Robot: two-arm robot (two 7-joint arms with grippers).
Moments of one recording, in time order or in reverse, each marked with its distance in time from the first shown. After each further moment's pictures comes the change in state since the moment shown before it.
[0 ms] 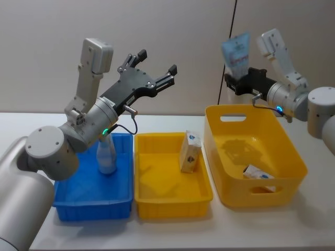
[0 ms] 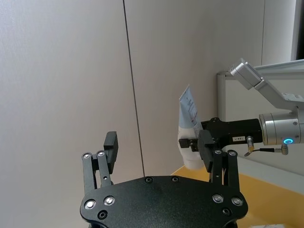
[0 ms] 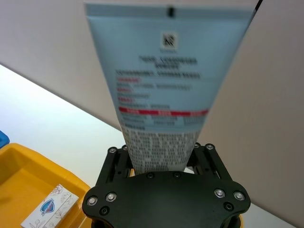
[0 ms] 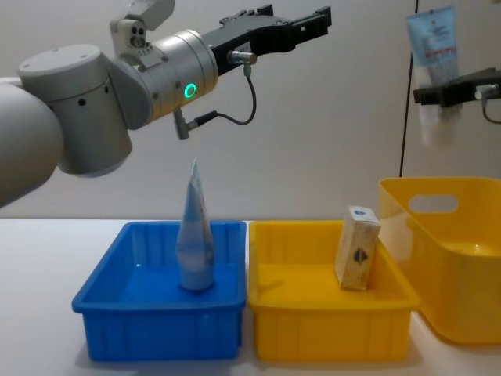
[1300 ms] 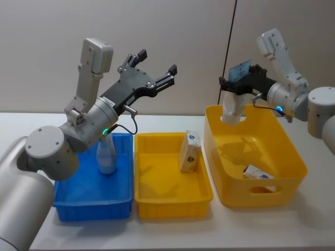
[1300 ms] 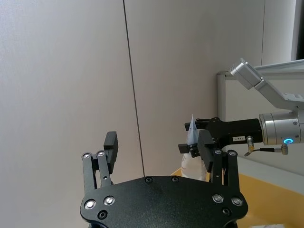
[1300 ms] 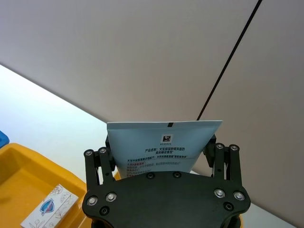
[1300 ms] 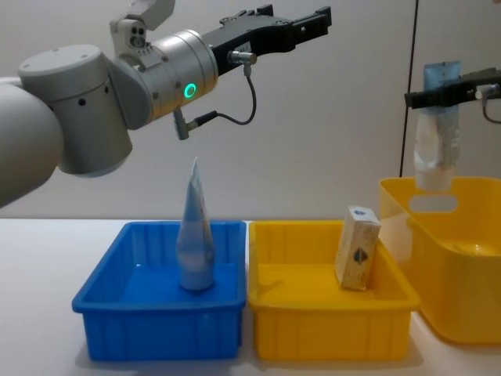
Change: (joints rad) left arm 0.000 0.000 0.000 0.000 0.000 0.000 0.000; right arm 0.001 0.000 0.000 0.002 0.000 0.000 0.000
